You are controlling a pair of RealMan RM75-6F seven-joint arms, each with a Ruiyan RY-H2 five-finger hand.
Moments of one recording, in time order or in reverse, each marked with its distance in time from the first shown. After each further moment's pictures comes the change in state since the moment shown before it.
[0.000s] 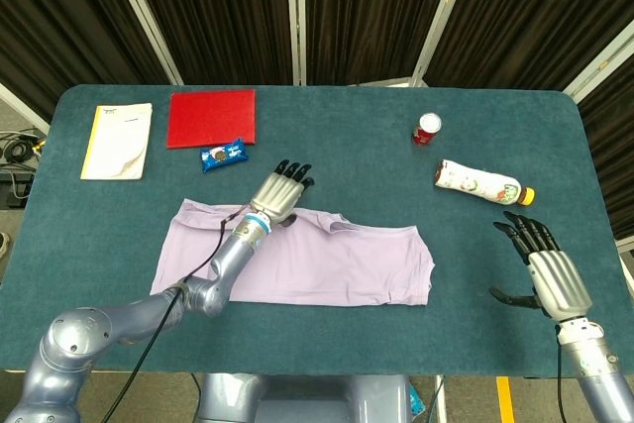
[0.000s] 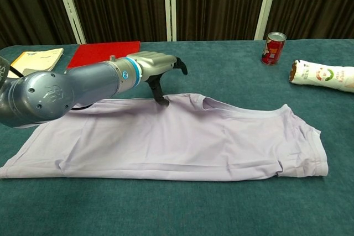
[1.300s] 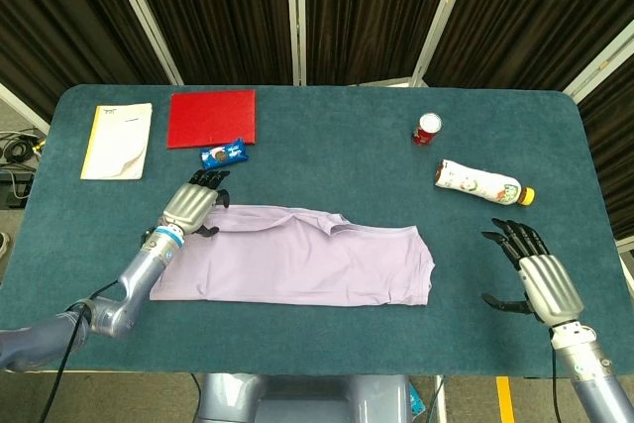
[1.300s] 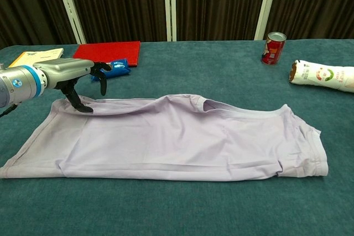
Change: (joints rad) left arm 0.306 0.311 0.172 -0.229 0.225 0.118 -0.303; right arm -0.001 0.003 -0.013 -0.027 -0.033 -0.003 -0.010
